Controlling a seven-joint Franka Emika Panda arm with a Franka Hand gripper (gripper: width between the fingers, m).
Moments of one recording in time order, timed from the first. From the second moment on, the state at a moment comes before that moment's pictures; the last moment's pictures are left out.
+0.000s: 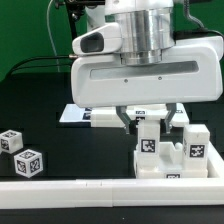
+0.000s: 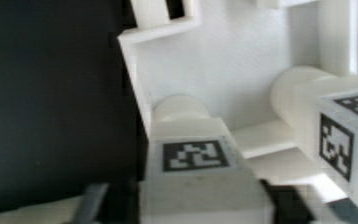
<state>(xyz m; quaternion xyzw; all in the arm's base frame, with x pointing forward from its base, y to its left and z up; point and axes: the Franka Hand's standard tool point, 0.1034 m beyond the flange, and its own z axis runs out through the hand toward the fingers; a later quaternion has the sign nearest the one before) 0.625 0.034 0.080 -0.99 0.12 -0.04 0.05</state>
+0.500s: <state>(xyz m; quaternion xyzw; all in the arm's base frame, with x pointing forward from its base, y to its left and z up) 0.628 0.039 0.080 -0.91 0.40 -0.03 0.07</state>
